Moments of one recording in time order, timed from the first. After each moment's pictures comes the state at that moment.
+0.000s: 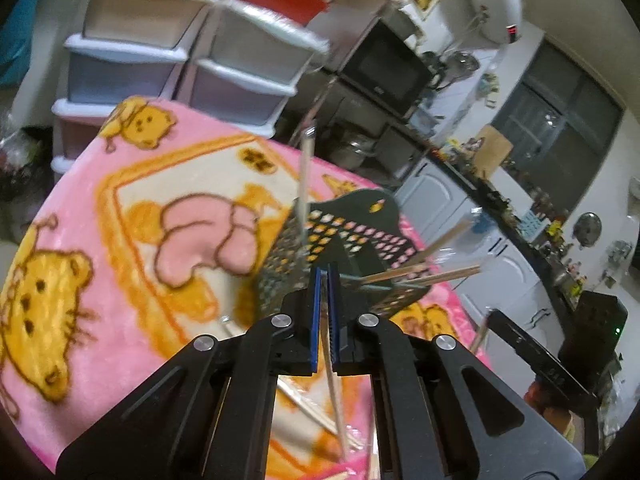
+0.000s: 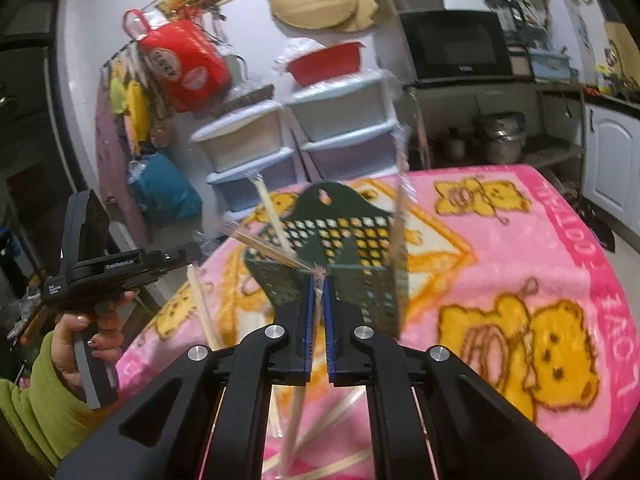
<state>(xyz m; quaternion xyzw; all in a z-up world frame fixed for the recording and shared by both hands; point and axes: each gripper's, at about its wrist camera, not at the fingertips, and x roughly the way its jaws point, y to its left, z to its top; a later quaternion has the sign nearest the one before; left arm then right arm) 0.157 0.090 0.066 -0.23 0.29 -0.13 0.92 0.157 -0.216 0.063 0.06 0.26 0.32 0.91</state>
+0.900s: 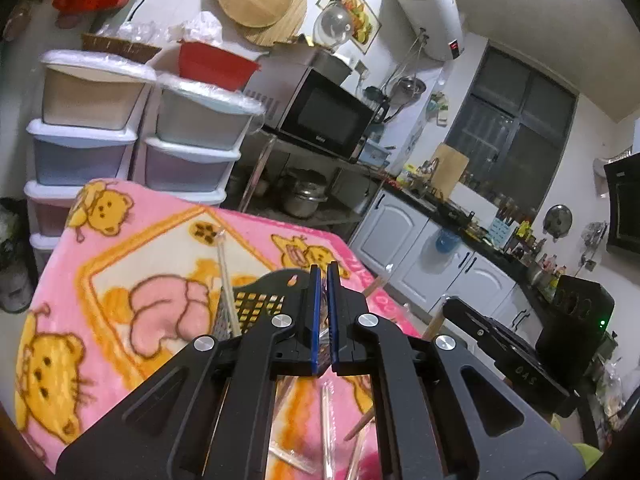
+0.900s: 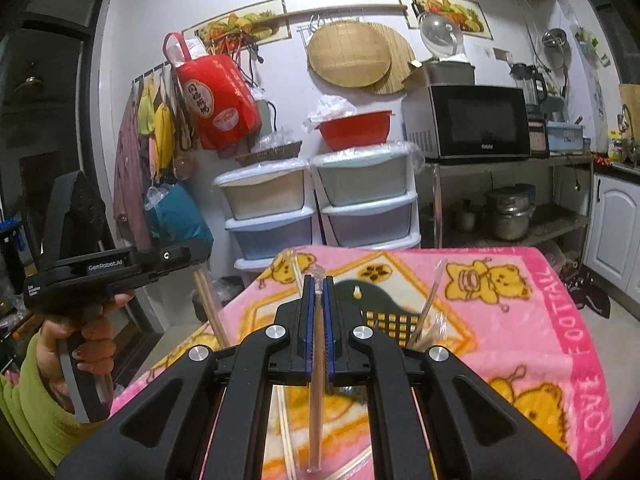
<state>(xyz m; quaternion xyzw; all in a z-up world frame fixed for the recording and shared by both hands) 0.136 0.065 0.155 -0.19 0.20 -0.18 0.94 0.144 -0.201 0.135 0.03 0.15 0.33 0.93</state>
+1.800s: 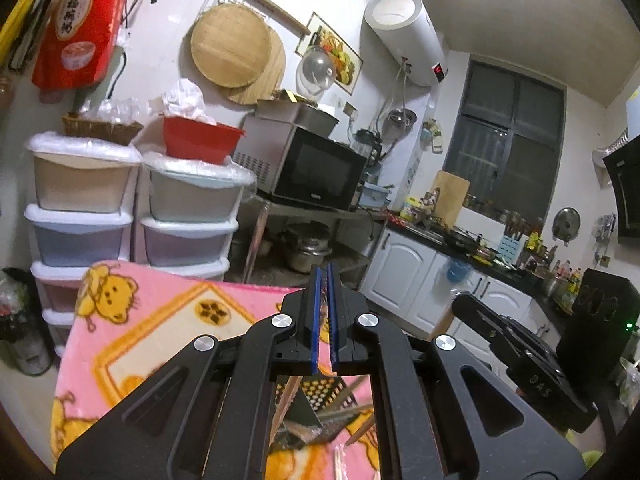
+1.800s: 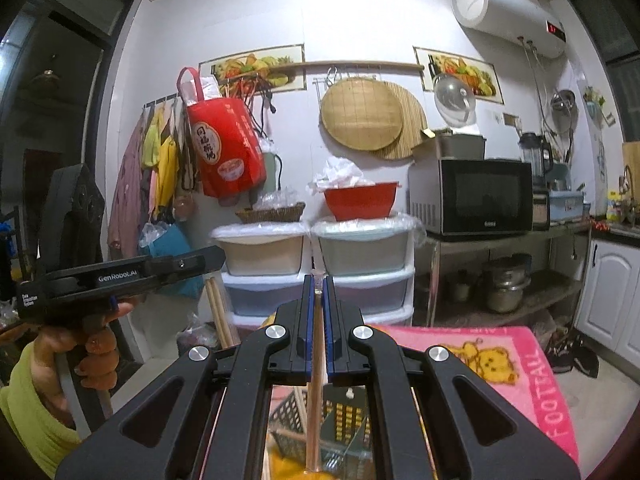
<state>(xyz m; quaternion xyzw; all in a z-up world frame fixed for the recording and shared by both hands) 0.161 0.060 0.234 -0.14 0.12 -0.16 0.97 0.163 -0.180 0.206 0.01 0.05 0.32 0.95</state>
